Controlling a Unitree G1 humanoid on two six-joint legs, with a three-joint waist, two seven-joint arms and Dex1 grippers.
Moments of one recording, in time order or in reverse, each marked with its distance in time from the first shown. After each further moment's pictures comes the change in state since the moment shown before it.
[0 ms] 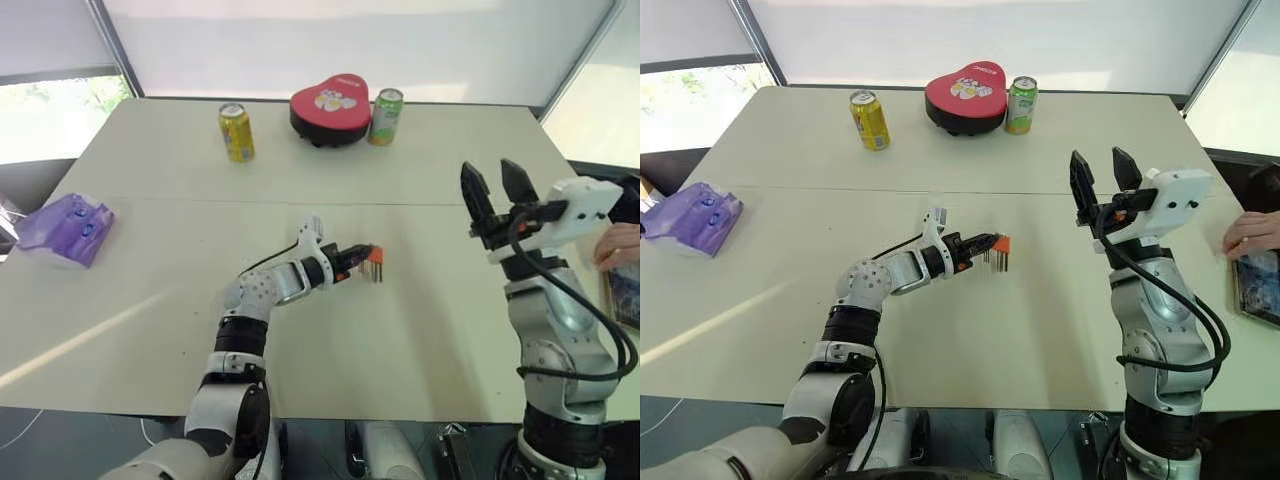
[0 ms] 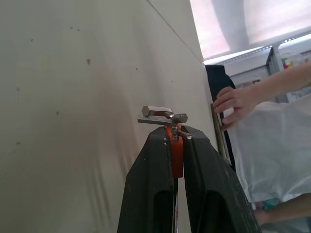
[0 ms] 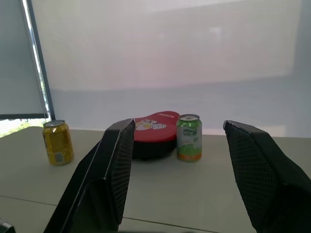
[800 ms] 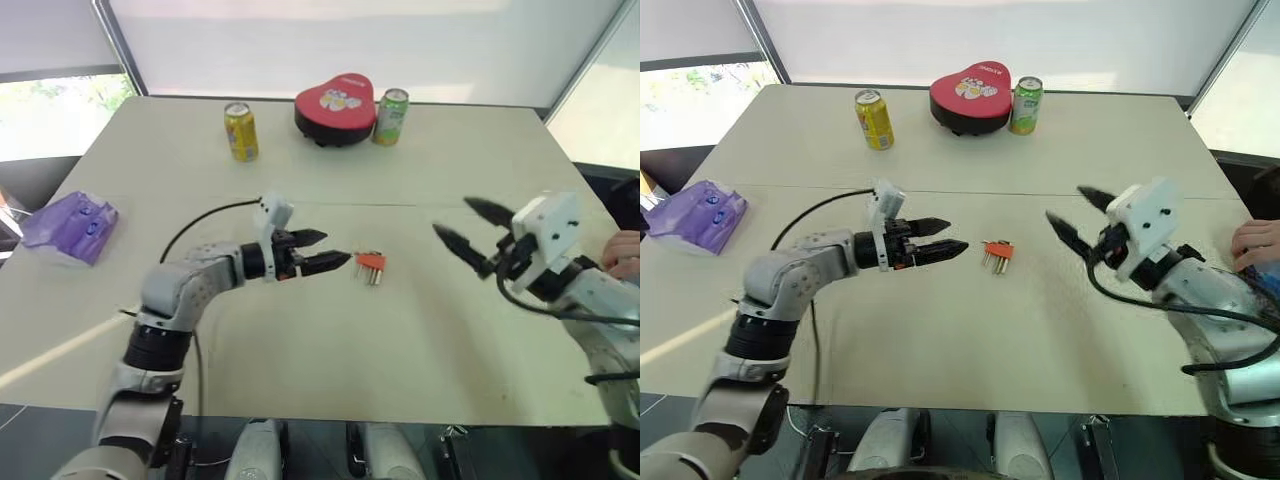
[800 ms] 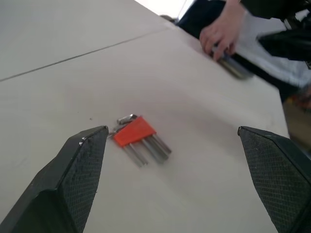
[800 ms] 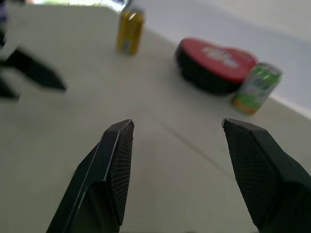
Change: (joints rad) left arm 0.115 0.613 -0.284 -0.542 0.157 -0.176 -0.566; right arm 0.199 -0.653 0.002 0.057 -0.010 0.038 0.616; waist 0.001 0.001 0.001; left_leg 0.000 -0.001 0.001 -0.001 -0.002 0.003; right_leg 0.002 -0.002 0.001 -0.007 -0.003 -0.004
